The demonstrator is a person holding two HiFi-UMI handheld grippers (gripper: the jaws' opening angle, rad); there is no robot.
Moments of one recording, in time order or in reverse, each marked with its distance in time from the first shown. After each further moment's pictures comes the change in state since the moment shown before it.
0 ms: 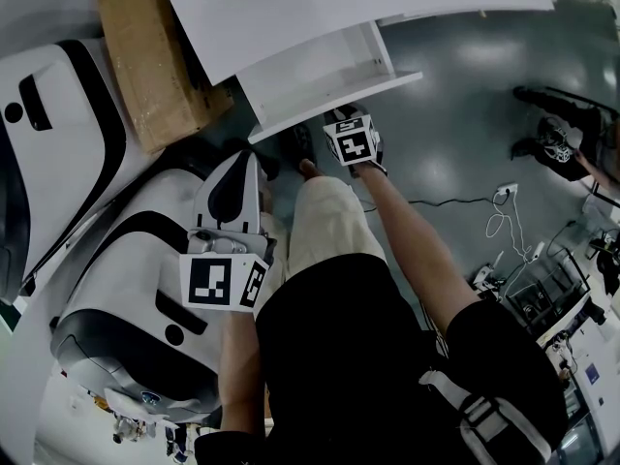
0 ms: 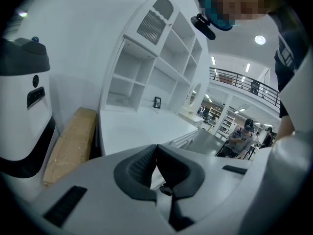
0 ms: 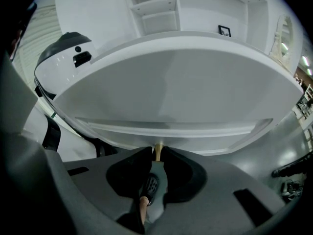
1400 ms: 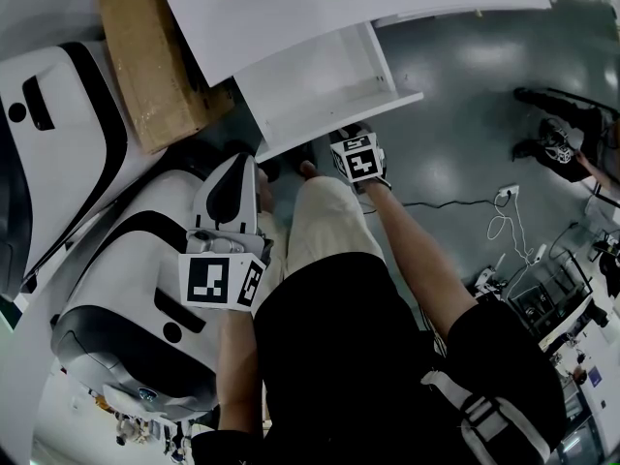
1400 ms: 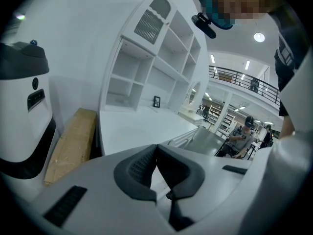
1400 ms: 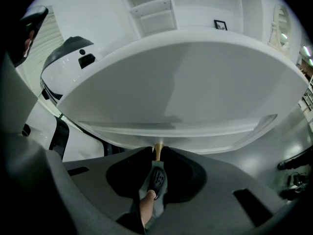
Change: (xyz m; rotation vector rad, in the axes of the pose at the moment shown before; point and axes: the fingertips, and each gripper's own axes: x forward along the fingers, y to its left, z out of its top) left arm -0.003 -0.009 -0.001 0.018 0.009 0.005; right arm -0.020 0.006 -0.043 0.037 0.018 0.063
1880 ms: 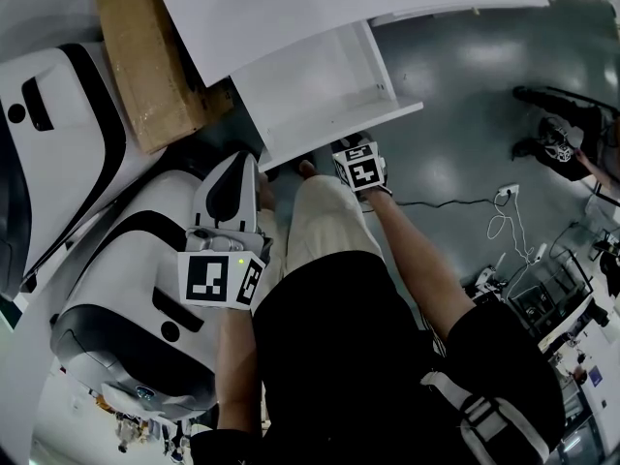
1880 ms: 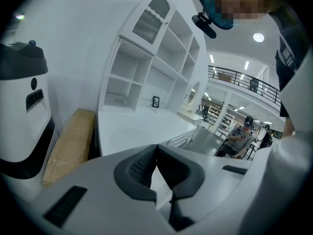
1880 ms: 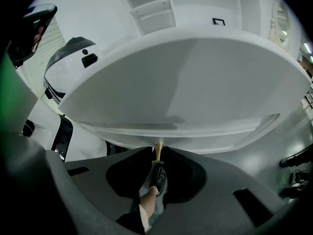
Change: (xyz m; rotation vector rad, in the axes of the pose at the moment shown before) left arm 0.002 -0.008 0.000 0.003 -0.001 -0.005; right arm -0.011 0.003 -0.025 0.004 0.011 0.021
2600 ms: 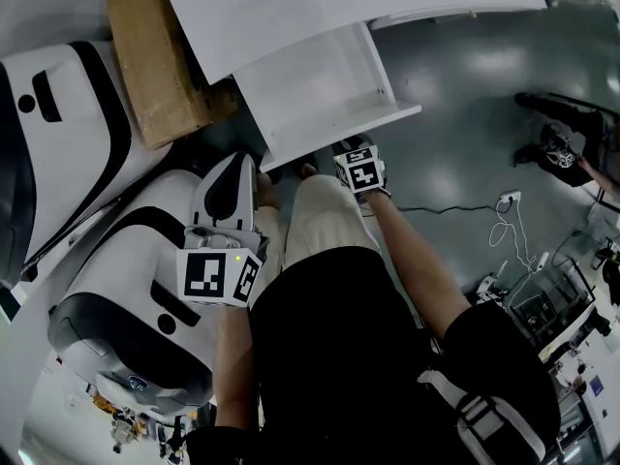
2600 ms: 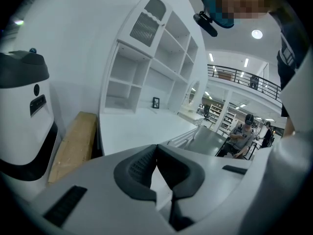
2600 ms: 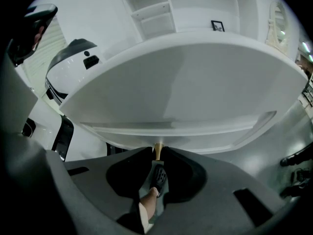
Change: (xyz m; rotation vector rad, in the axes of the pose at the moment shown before) left arm -0.014 -0.009 0.004 0.026 -0.005 0.023; right arm -0.007 -0.001 -0.008 0.004 -0.028 0.005
